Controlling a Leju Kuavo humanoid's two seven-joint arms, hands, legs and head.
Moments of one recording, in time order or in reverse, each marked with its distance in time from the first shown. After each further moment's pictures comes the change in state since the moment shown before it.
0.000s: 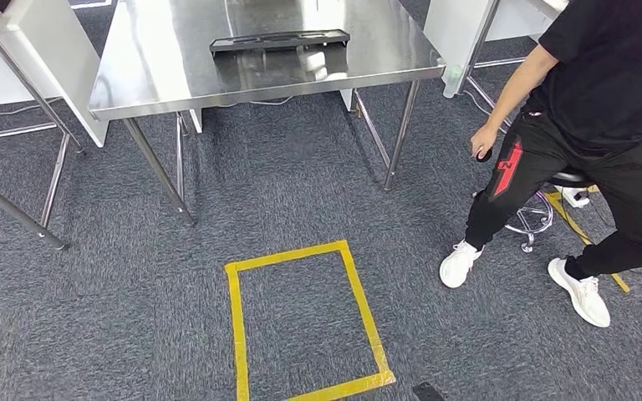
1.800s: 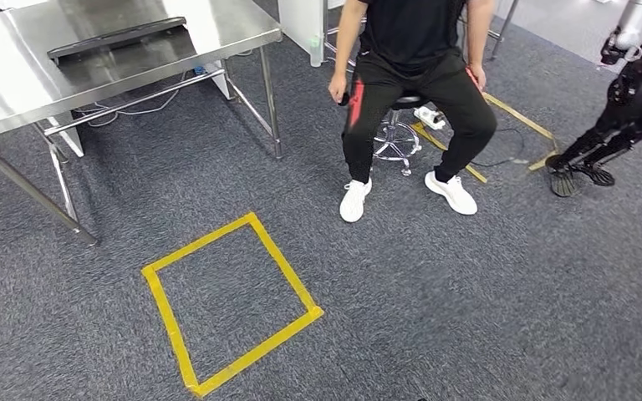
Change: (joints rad) left arm -0.001 -0.008 0.005 0.006 -0.018 0.006 -0.012; right arm 0.021 0.006 0.008 0.037 0.053 -0.011 -0.005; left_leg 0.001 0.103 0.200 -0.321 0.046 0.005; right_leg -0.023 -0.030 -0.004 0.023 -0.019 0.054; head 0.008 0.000
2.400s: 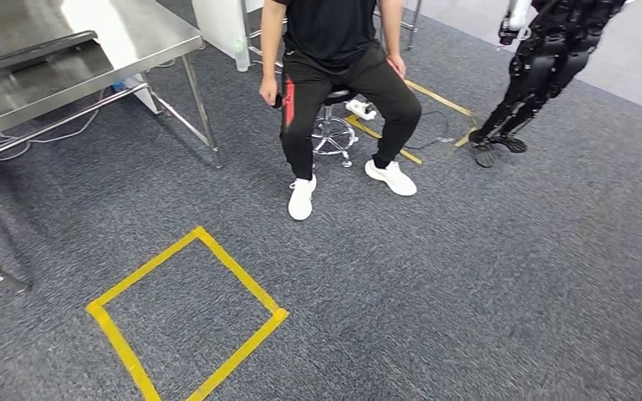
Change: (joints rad) left arm 0.008 0.001 0.001 0.001 -0.001 0.006 0.000; right arm 0.004 0.009 0.000 0.003 0.005 0.005 0.005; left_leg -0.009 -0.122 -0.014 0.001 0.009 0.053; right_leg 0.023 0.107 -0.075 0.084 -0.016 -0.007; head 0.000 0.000
